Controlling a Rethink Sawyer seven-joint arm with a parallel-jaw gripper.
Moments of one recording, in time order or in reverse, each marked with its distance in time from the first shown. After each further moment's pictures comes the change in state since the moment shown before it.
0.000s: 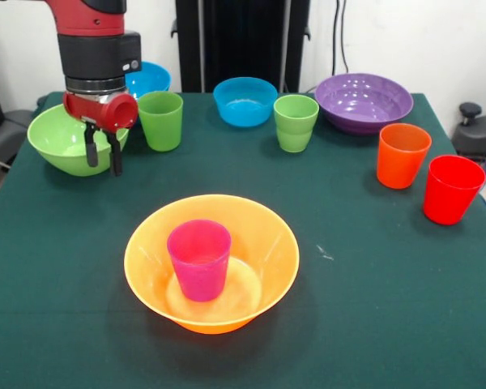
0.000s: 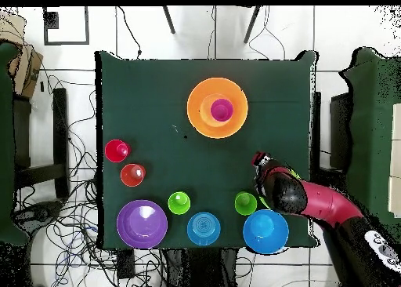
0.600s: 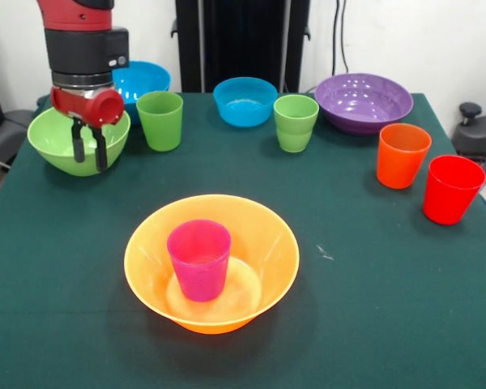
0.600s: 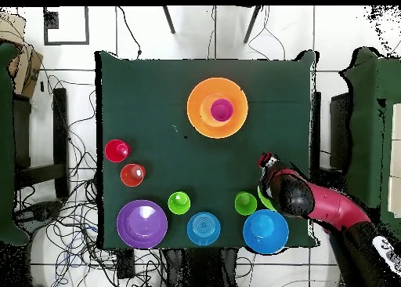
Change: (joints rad) arm -0.029 -0.014 0.000 0.001 0.000 0.000 0.000
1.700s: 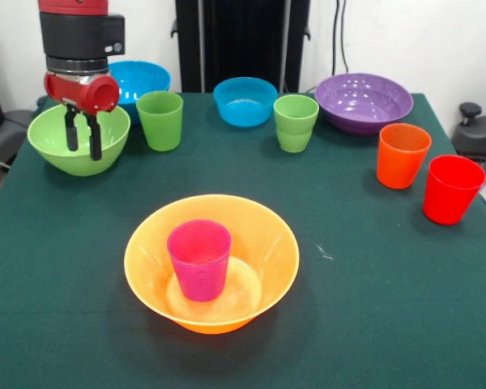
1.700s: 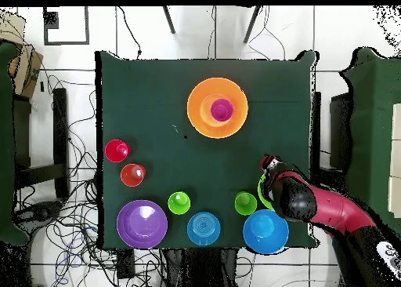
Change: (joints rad) arm 0.004 -0.047 -0.004 0.028 -0.013 -0.002 0.000
